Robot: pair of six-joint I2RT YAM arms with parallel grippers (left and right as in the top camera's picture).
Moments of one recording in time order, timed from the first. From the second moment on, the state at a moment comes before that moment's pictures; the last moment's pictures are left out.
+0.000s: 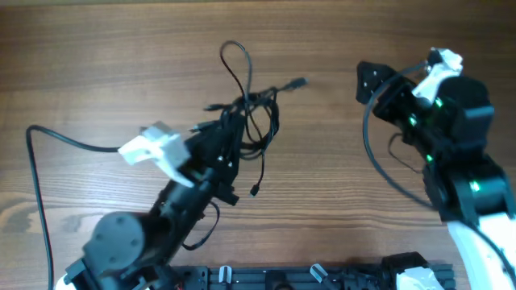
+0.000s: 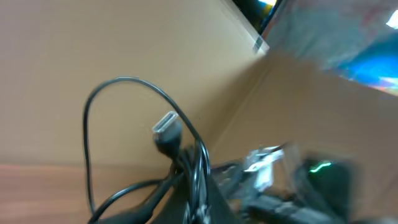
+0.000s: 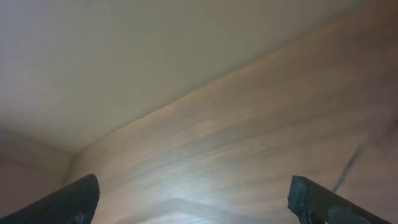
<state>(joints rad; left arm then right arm) -0.96 0.69 0.89 -0.02 -0.35 -0.44 0.16 0.98 1.10 -0.52 -0.10 0.59</state>
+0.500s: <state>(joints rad) -0.96 0.70 0.89 -0.57 -0.34 -0.25 0.16 0.75 1.10 -0.84 -0.30 0.28</state>
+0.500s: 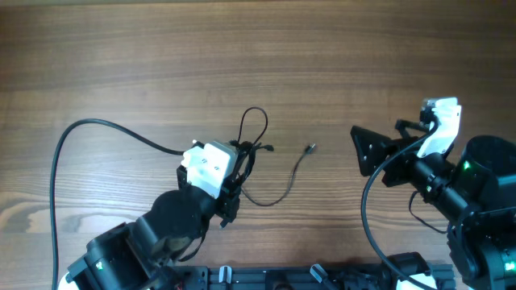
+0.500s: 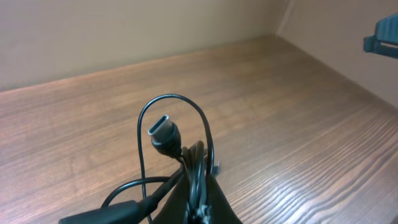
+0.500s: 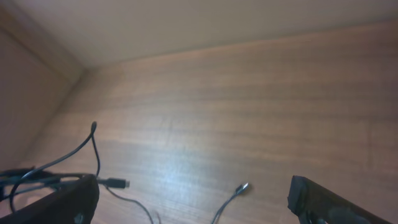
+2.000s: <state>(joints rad) -0.89 0.51 0.89 0.00 0.16 -0.26 0.16 0.86 1.10 -0.47 -1.11 0.08</state>
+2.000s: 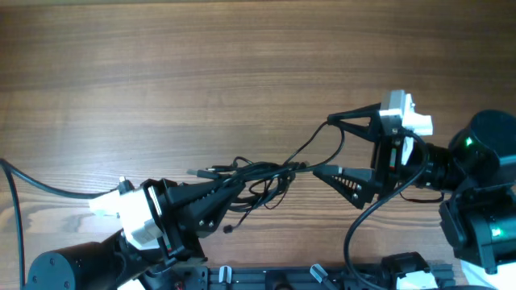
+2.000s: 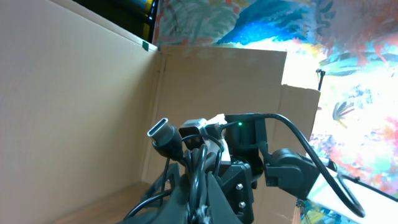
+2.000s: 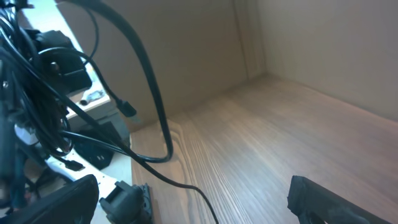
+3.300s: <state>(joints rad) -0.89 0.62 0.89 -0.13 -0.23 -0.61 0.16 0.76 1.10 -0.74 -0.31 -0.03</state>
